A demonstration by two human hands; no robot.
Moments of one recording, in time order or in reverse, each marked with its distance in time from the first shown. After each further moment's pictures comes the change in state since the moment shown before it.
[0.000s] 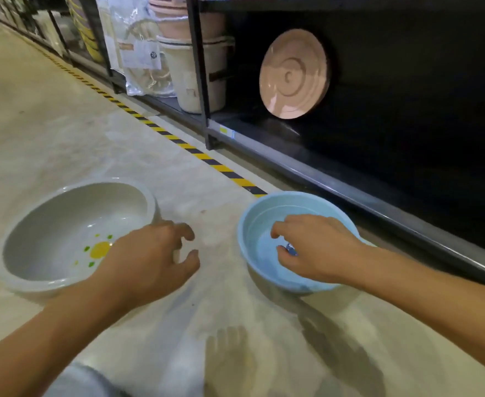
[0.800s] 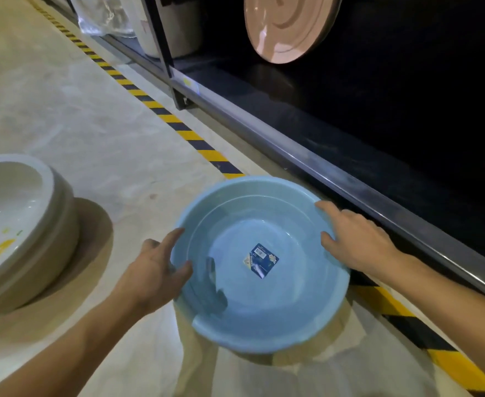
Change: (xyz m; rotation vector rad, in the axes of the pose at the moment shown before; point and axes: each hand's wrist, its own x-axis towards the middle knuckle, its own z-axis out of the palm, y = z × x) left_hand 0.164 0.097 0.168 -0.306 -0.285 -0.401; right_hand 0.077 0.271 0.172 0.228 -0.084 0.362
